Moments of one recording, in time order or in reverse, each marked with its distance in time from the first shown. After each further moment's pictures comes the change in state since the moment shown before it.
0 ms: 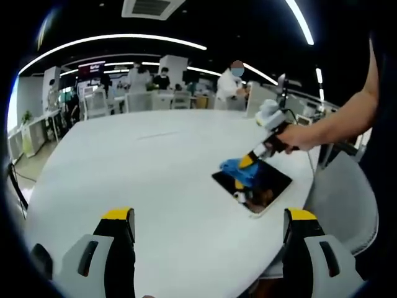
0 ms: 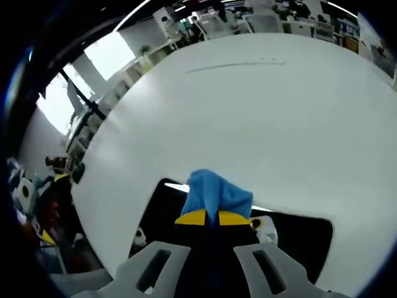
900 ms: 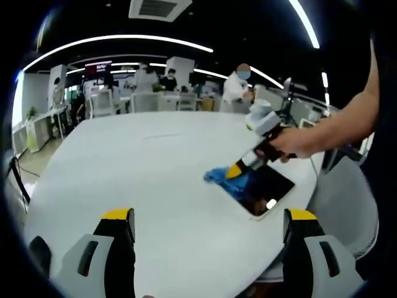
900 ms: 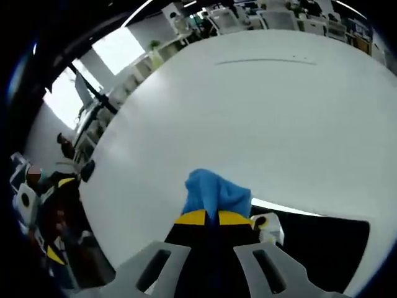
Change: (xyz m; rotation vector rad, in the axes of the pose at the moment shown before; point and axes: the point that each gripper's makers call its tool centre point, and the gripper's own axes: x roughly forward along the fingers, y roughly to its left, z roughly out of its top) left arm -0.002 -0.001 0.000 -0.026 -0.019 0.037; right arm 0.019 0.057 -0.005 -0.021 0.036 0.063
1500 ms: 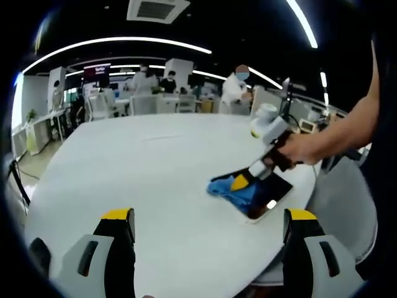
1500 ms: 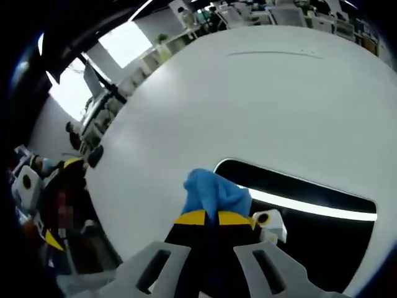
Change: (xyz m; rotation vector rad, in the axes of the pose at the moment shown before) left arm 0.001 -0.009 0.006 0.010 -0.011 -0.001; right arm -0.009 0.012 -0.024 -0.040 0.035 0.034
